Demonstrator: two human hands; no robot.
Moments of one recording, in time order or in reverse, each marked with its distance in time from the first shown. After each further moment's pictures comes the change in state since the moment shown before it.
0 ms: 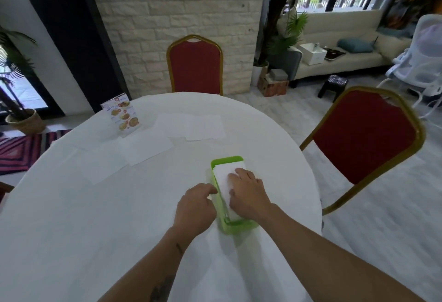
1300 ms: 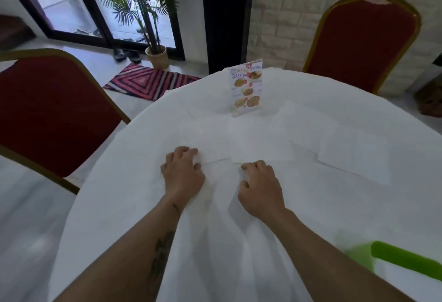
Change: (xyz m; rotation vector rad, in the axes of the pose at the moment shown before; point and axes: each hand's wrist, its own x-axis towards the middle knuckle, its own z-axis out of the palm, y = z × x) left_hand 0.105 -0.290 -0.109 0.208 0.460 -0.676; right_hand 0.220 -0.203 0.118 0.216 -0.122 -0.344
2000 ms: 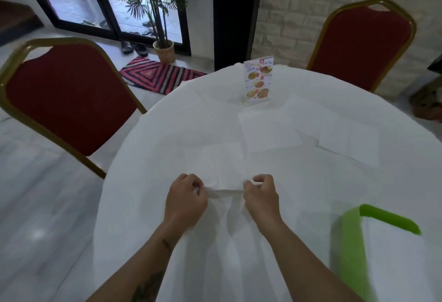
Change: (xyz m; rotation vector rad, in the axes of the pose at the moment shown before) left_hand -0.115 -0.040 -0.037 -0.314 -0.031 -0.015; right_hand -0.082 -0.039 0.011 0.718 0.051 0.485
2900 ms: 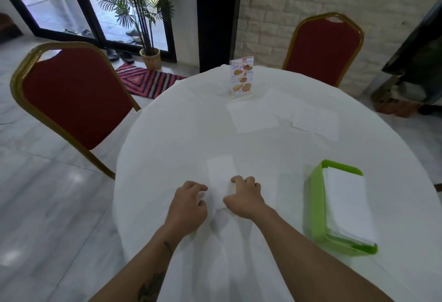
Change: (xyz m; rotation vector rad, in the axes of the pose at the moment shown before) left_hand -0.115 -0.017 -0.035 0.056 -0.268 0.089; right_hand -0.102 0.036 -0.002 -0.718 -0.267 -0.101
